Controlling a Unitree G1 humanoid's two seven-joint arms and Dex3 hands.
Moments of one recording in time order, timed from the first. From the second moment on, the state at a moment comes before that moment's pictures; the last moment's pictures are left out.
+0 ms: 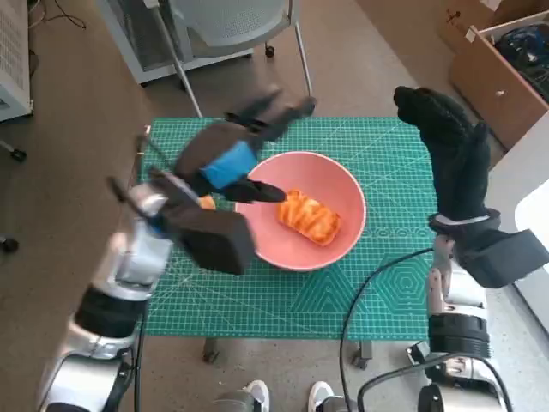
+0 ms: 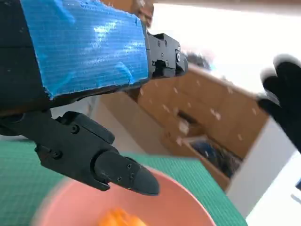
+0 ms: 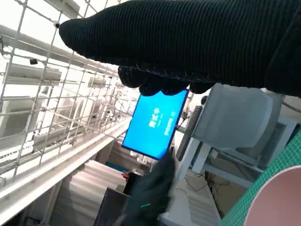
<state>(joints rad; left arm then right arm) -0.66 0.49 -0.15 0.03 0.38 -0.09 -0.32 -0.66 -0.19 -0.18 0.60 0.19 -0.69 0.35</state>
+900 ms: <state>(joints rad) -0.49 0.74 -0.03 -0.14 0.32 0.37 -0.60 -0.71 -0.19 -0.18 0.67 0.23 -0.67 0.40</state>
